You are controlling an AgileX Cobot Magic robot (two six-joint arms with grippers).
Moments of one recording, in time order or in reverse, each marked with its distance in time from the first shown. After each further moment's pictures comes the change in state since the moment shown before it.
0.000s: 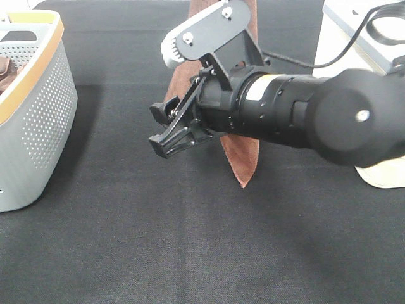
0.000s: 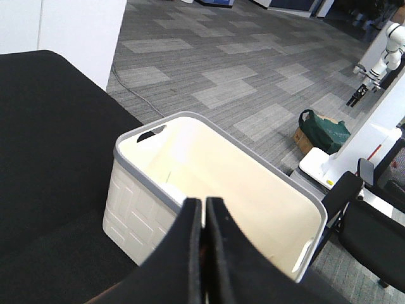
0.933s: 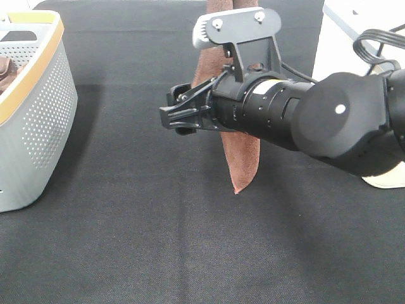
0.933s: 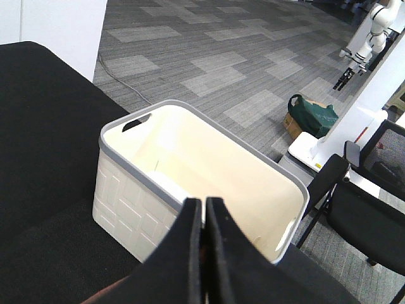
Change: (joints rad) left arm -0.003 -0.038 0.000 0.006 0.071 0.000; right arm 0.000 0.036 0.000 0.367 -0.126 -0.026
